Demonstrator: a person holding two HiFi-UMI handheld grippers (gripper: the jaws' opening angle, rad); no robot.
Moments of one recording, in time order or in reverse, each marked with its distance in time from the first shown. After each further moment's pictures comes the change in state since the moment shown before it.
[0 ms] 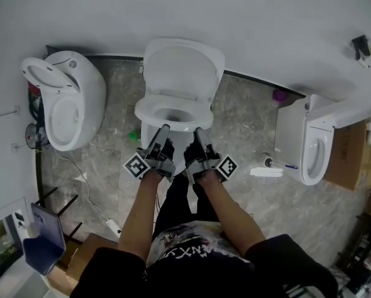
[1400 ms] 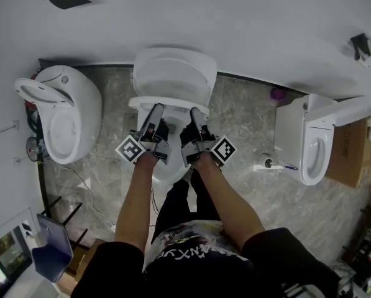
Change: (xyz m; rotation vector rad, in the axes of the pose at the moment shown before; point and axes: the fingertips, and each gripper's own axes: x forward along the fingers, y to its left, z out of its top) left arm 0.123 -0.015 0.052 0.134 0.022 -0.062; right arm 0.103 0.039 0.064 -0.121 -0.046 -0.001
